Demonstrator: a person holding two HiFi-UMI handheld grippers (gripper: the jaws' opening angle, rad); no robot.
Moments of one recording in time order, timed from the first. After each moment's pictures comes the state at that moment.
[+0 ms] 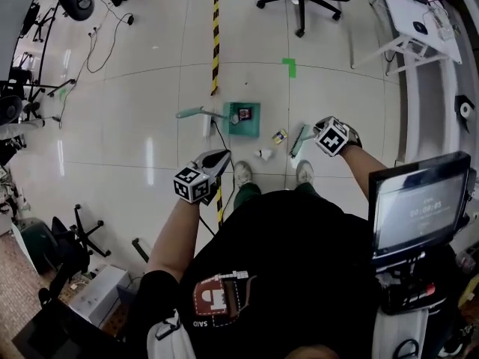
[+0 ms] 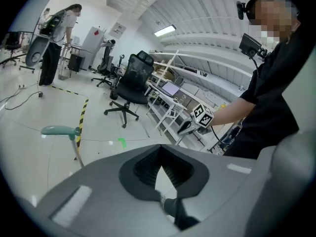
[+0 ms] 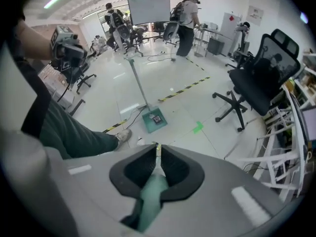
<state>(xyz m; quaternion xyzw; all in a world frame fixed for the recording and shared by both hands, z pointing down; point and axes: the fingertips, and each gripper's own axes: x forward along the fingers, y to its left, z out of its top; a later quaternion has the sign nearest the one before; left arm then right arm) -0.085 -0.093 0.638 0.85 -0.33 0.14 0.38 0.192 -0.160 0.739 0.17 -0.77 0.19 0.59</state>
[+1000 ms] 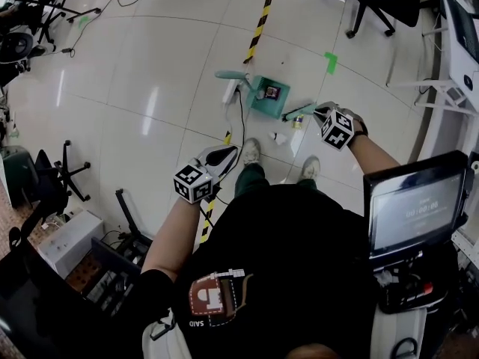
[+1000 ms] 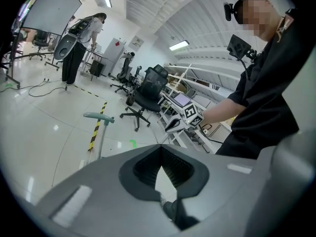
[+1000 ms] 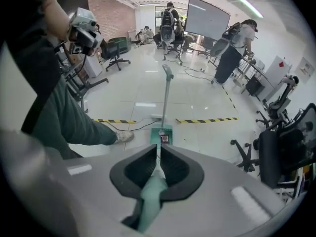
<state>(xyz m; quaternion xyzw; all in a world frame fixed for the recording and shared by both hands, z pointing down) -0.172 -0.024 0.638 0.81 -0.42 0.08 0.40 0.032 -0.174 0.760 -0.01 -0.81 0.00 0.59</state>
